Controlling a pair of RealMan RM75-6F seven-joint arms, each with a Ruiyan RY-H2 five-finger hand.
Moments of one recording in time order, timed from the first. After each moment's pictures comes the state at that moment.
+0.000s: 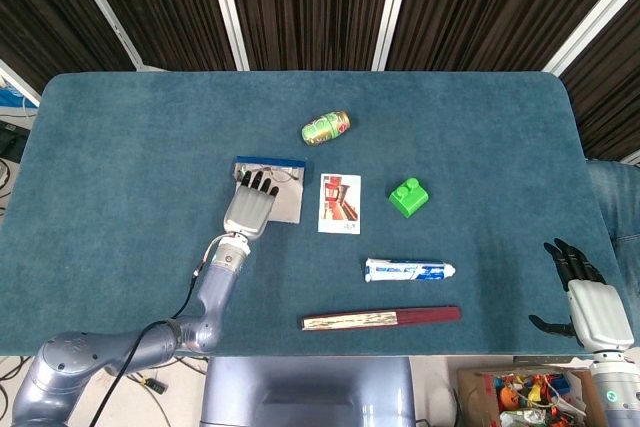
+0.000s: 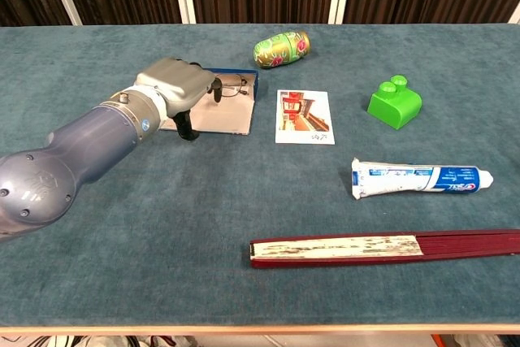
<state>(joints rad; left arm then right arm) -0.96 -1.96 -0.24 -1.01 0.84 0.99 0.83 0.09 -1.08 0.05 -1.69 -1.39 1.35 0.02</state>
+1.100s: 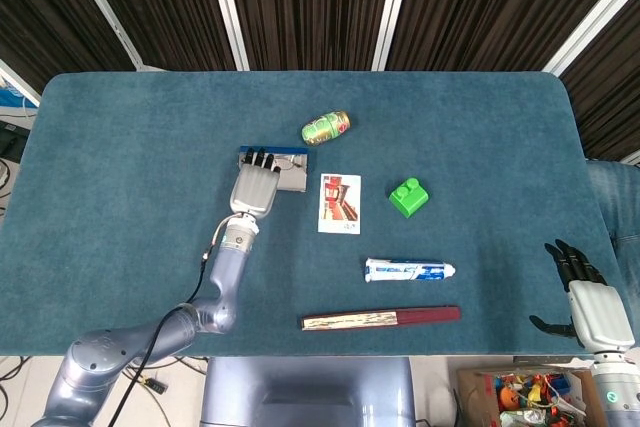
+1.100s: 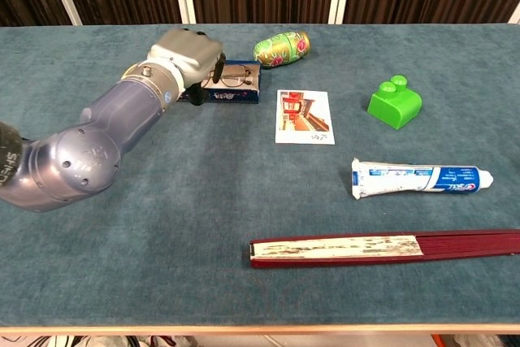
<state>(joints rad) -1.07 -2.06 -0.34 -0.76 0.86 0.96 0.83 0.09 -1.07 0.05 -1.69 -1.38 1.35 0.02</state>
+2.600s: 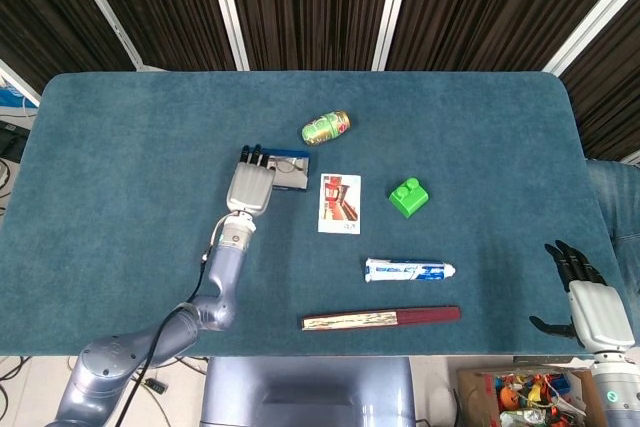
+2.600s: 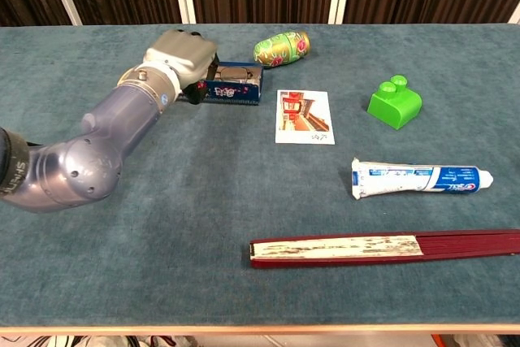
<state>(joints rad) -1.05 -2.11 -0.37 -0.65 0.96 0.95 0.70 0.09 -1.07 0.05 -1.70 -1.37 1.33 0.02</state>
